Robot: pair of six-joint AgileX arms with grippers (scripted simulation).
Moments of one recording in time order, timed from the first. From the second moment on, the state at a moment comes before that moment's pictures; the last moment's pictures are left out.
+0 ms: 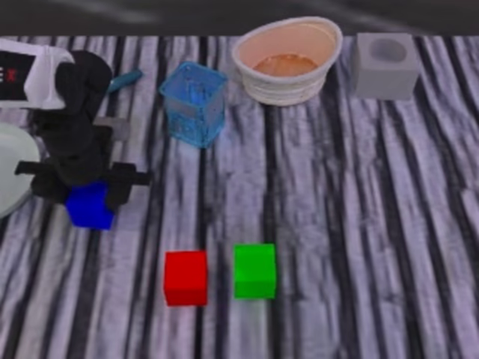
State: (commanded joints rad) left arm -0.20 2.17 1.37 -0.77 0.00 -0.05; right arm 0.01 0.00 0.00 0.00 0.00 0.00
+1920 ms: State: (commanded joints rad) left arm -0.86 2.36 2.08 -1.29 -0.01 -0.86; right arm 0.01 0.00 0.00 0.00 0.00 0.00
